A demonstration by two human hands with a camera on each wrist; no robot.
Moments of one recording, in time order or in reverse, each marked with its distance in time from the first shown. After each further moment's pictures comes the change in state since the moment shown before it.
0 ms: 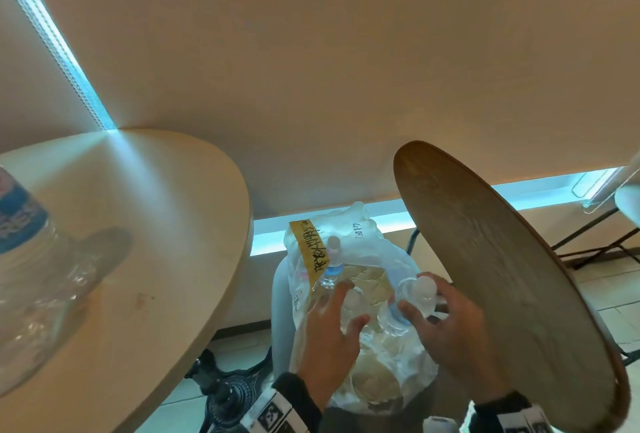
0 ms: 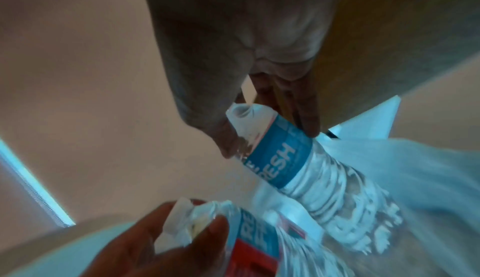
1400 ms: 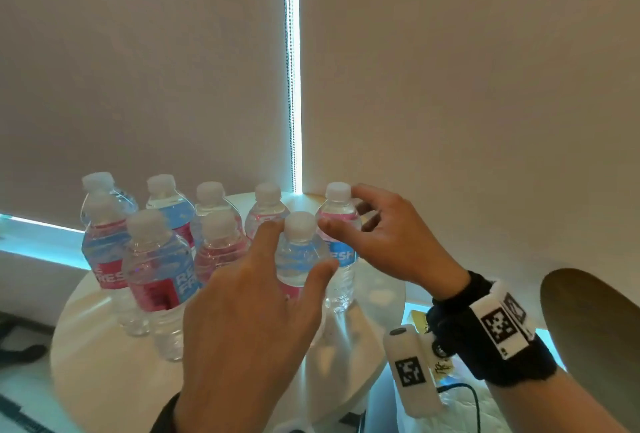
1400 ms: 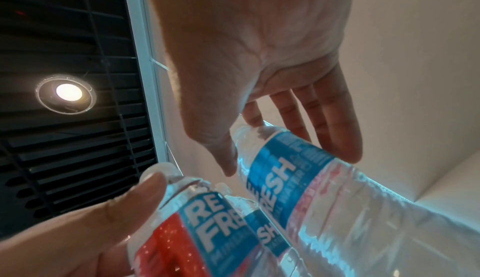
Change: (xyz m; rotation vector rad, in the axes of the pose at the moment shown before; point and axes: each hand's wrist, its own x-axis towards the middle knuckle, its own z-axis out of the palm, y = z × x) left_hand -0.071 0.107 -0.298 0.373 0.772 -0.236; right_hand 0.042 -0.346 0.063 0.260 -0.491 -0.862
